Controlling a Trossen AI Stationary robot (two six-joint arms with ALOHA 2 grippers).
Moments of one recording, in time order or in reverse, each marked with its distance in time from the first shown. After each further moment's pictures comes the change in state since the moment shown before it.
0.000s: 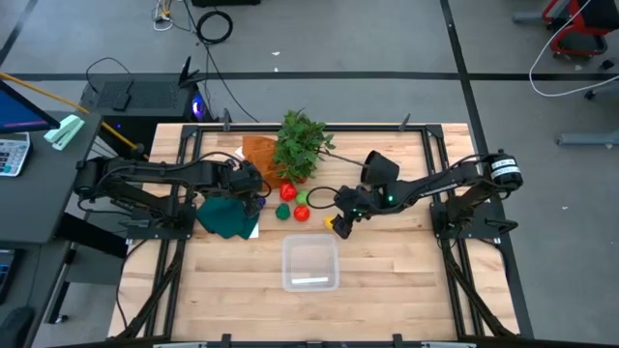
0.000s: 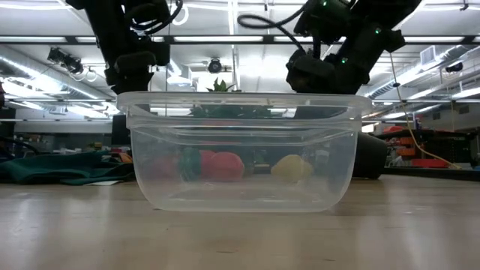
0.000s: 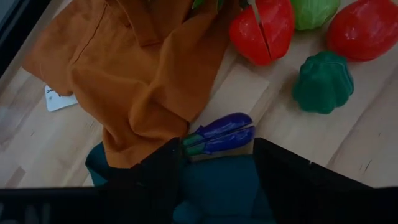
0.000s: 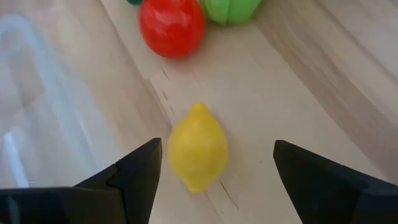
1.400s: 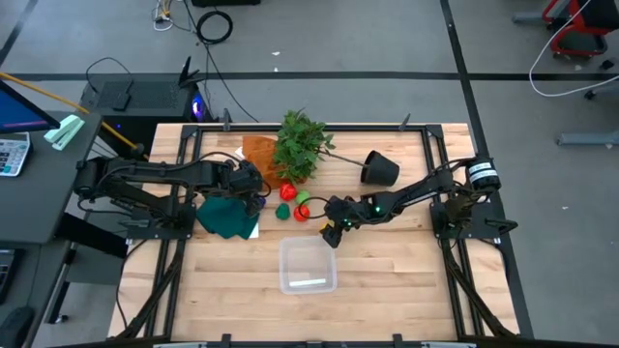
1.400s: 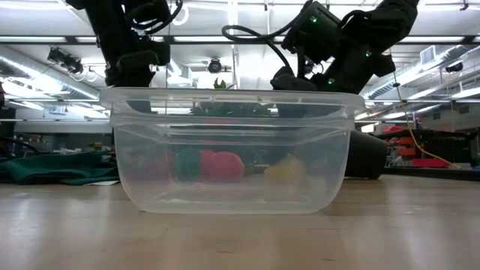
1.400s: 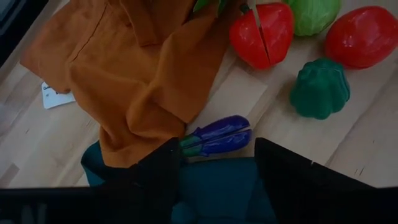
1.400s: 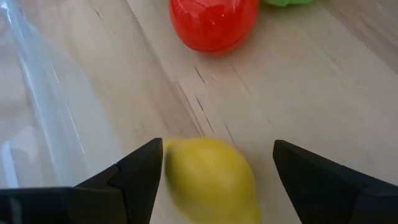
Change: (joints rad) left arm -0.002 0.000 0.000 0.007 0.001 -0.033; right arm 0.038 0.168 0.000 0.248 -0.023 0.031
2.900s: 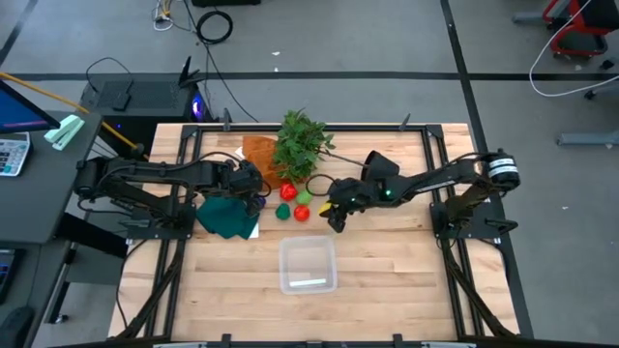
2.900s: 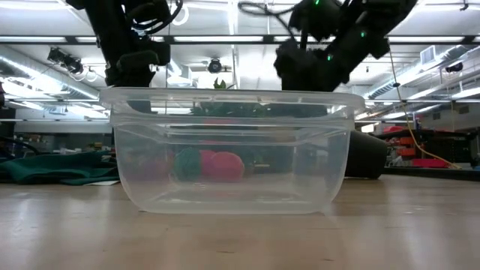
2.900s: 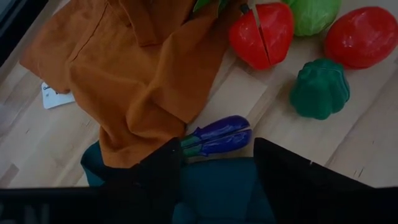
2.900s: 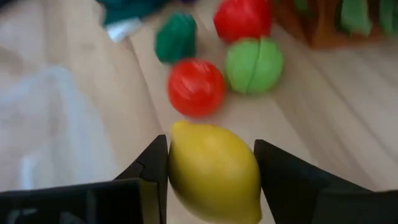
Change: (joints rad) left arm 0.000 0.000 0.000 0.001 0.000 0.000; right arm -0.108 -0.189 -0.002 -0.047 -0.030 -0.212
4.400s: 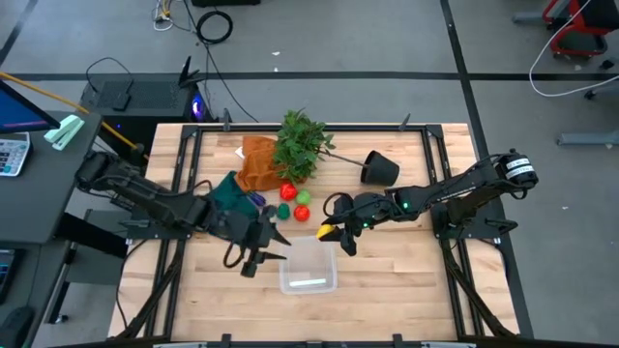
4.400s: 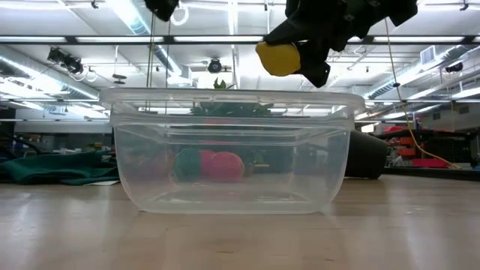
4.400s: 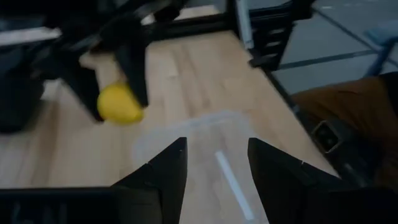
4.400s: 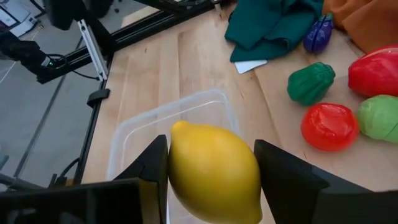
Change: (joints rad) left arm -0.467 0.000 -0.011 0.734 0.196 0.402; right arm 0.199 -0.119 0.002 0.105 -0.060 -0.002
